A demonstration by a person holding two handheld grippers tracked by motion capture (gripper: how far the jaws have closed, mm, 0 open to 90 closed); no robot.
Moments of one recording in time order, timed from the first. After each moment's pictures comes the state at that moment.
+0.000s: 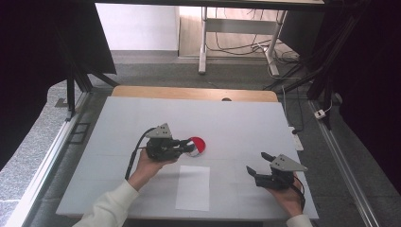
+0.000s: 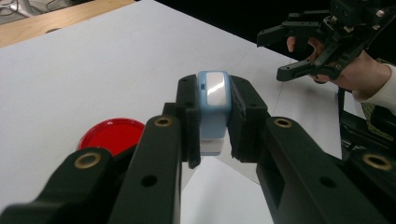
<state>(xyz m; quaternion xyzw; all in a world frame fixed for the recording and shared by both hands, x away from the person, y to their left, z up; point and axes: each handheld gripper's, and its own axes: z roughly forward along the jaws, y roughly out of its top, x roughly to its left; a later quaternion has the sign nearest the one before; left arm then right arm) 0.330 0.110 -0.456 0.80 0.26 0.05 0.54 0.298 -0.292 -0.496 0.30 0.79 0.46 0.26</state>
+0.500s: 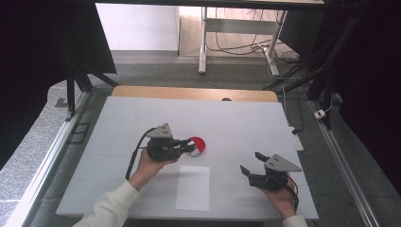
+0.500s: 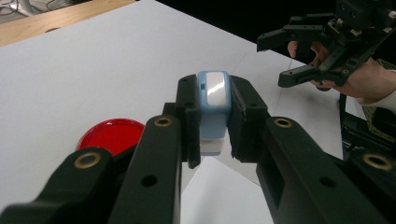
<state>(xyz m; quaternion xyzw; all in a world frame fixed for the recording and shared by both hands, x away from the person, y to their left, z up) 0.331 0.108 -0.457 0.80 0.27 0.05 0.54 0.294 -0.270 -0.494 0.30 0.79 0.48 0.25</state>
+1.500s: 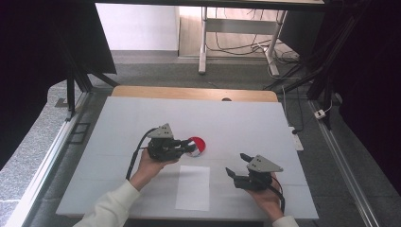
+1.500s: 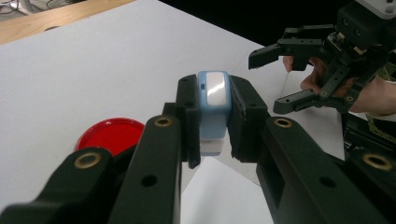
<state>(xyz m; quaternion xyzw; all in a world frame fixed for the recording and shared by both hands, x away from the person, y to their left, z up) 0.332 0.106 -0.459 0.80 0.27 0.05 0.54 0.292 -0.229 -0.501 0.28 0.80 0.47 0.24</state>
